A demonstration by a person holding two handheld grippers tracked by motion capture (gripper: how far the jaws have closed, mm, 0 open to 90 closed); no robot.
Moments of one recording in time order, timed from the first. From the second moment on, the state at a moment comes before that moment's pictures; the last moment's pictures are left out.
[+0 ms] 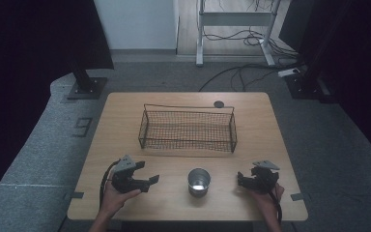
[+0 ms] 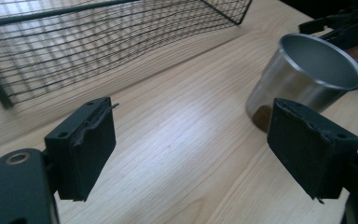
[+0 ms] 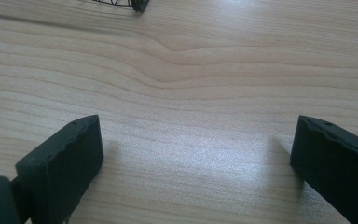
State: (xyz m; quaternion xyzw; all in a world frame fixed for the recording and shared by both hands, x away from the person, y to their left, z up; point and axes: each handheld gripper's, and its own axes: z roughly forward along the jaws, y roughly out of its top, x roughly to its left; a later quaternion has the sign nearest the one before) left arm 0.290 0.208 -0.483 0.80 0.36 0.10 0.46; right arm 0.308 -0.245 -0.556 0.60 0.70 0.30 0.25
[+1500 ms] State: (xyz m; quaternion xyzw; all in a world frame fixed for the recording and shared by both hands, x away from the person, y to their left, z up) left arm 0.285 0.115 -0.476 0.84 0.30 0.06 0.45; right arm 0.308 -0.245 -0.556 0.60 0.70 0.30 0.25
